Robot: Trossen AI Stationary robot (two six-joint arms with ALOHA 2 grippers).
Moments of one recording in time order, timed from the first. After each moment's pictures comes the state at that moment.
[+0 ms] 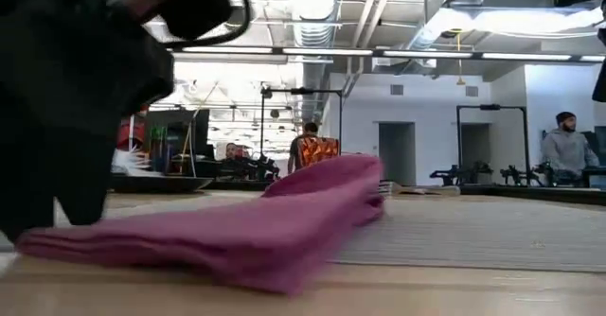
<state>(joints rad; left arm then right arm) -0.63 1.92 1.15 -0.32 -0.12 -1.91 0.78 1.25 0.91 -1.22 0.47 1.48</state>
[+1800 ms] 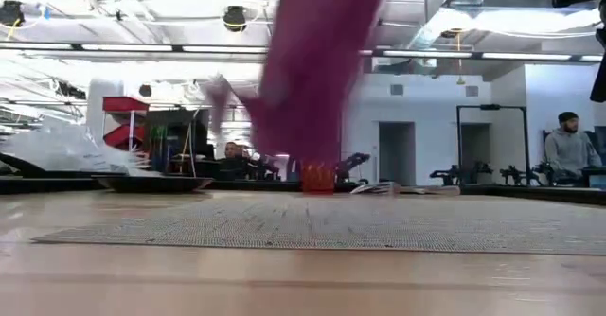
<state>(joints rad) -0.51 1.45 1.14 -0.09 -0.89 -1.20 0.78 1.25 0.91 -1.22 0.48 1.47</state>
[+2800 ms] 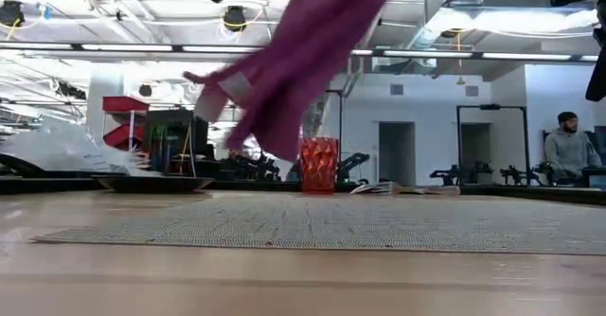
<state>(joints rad) -0.33 1.44 1.14 -0.01 -0.67 -1.08 0.78 1.23 0.91 -1.23 0.49 1.47</state>
